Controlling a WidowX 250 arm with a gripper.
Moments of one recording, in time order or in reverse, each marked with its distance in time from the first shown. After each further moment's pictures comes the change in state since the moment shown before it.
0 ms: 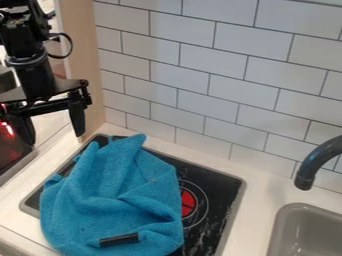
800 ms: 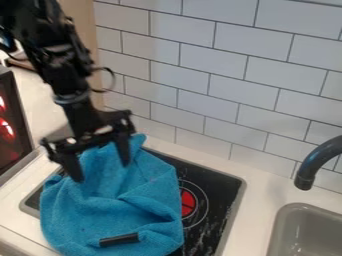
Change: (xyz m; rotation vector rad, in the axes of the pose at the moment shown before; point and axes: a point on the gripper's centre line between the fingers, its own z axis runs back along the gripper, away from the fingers) arm -0.049 -0.054 -0.028 -0.118 0.077 0.048
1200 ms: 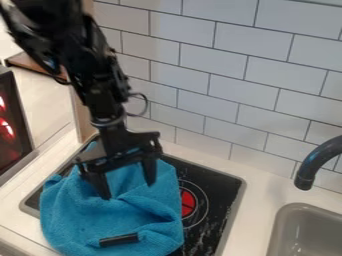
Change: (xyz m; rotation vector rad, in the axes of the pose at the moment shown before) arm -0.009 -0.018 -0.039 0.048 0.049 0.012
